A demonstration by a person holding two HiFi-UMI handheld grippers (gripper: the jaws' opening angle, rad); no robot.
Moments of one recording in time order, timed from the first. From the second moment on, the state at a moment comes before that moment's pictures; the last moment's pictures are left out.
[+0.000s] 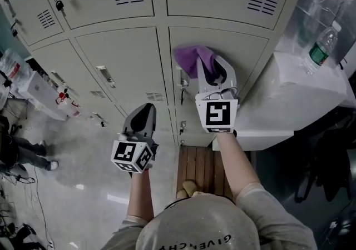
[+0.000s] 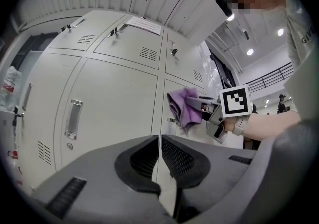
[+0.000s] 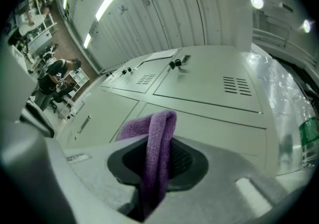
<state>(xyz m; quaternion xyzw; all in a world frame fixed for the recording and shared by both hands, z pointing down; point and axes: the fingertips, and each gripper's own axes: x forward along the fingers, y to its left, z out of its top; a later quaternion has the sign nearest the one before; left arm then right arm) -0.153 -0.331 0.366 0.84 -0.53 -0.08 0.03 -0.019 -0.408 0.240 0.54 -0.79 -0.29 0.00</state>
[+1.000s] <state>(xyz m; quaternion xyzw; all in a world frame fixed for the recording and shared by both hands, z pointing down) -0.159 -0.336 0.370 0.84 -0.53 -0.08 0.03 0.032 -0.419 0.257 0.59 -0.75 -0.29 0.07</state>
